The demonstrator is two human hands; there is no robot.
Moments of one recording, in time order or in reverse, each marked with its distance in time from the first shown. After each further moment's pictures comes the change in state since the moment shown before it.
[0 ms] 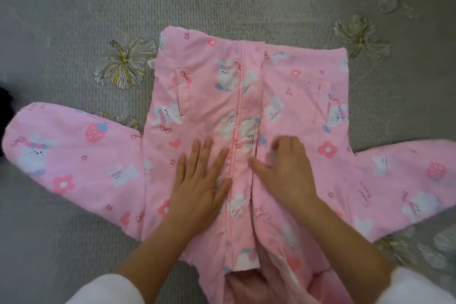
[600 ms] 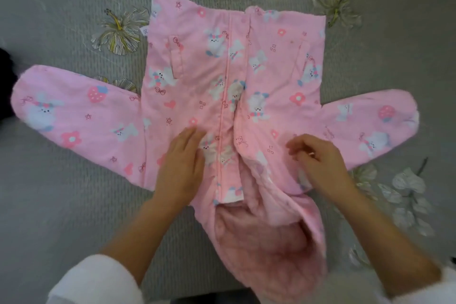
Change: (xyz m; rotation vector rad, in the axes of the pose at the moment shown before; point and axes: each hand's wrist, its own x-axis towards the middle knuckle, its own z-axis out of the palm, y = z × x) left_hand -0.053 0.008 -0.029 -0.362 0.060 -0.081; right_hand -0.084 0.054 -0.063 0.425 -0.111 0.075
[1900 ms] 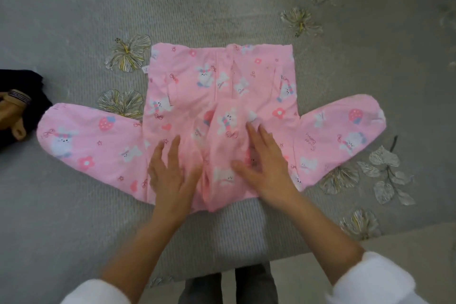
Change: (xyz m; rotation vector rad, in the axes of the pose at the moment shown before) left_hand -0.086 0.033 -0.028 -0.305 0.133 -0.219; right_hand -0.077 -0.029 0.054 -0.051 -0.032 -0.178
